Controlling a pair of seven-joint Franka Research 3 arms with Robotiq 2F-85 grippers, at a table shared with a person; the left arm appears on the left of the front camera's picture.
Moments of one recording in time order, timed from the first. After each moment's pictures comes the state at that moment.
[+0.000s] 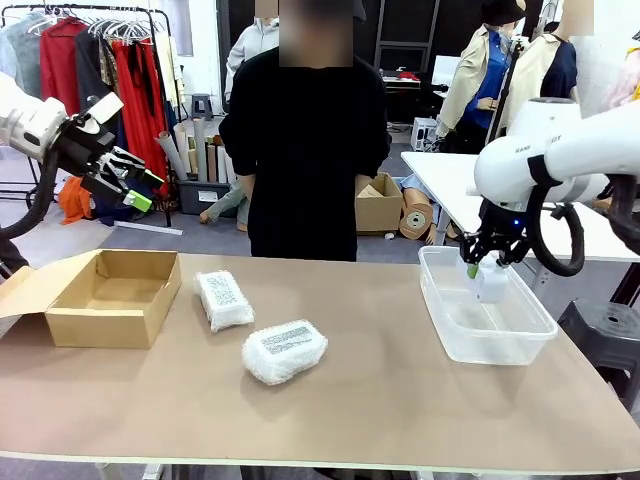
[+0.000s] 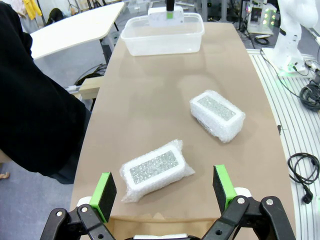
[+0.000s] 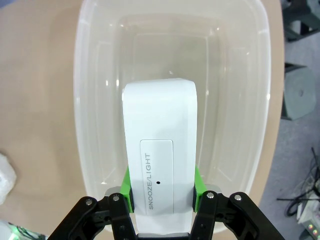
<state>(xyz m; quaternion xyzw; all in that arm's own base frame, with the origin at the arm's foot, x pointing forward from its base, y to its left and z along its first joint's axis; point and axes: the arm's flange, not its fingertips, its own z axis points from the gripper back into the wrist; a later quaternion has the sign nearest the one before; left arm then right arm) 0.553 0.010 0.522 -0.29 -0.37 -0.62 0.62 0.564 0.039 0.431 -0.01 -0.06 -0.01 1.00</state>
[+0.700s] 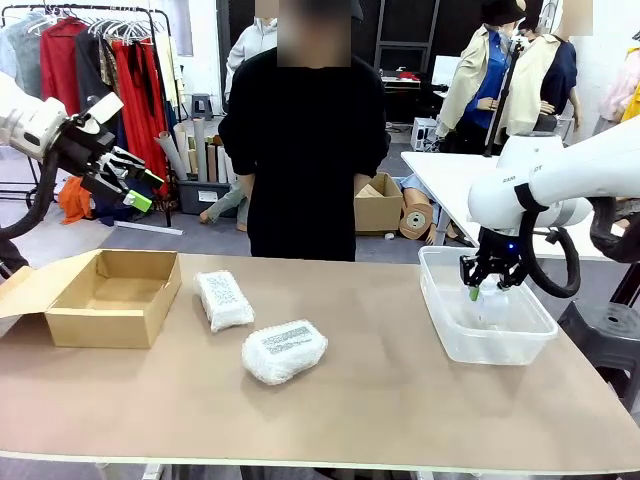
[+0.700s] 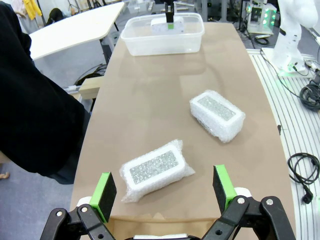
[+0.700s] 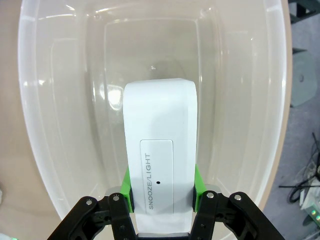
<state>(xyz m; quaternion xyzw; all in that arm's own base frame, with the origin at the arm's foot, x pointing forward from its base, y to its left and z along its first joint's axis) 0.553 0.010 0.522 -0.29 -0.37 -0.62 0.62 0.574 0.027 0.381 -0.02 -0.03 -0.04 1.00</state>
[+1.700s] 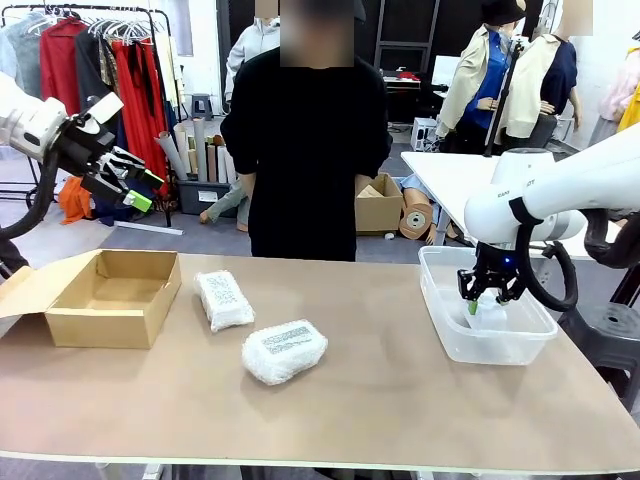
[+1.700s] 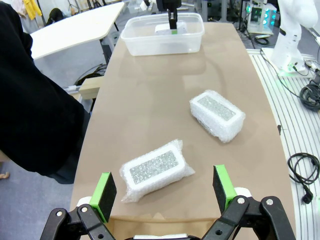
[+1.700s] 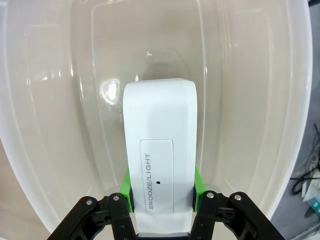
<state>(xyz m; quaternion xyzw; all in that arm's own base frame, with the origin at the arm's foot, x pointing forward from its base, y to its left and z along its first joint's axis) 0.553 0.010 0.522 -0.29 -0.37 -0.62 0.62 0.568 0.029 0.353 -0.02 -0.01 -0.05 1.00</state>
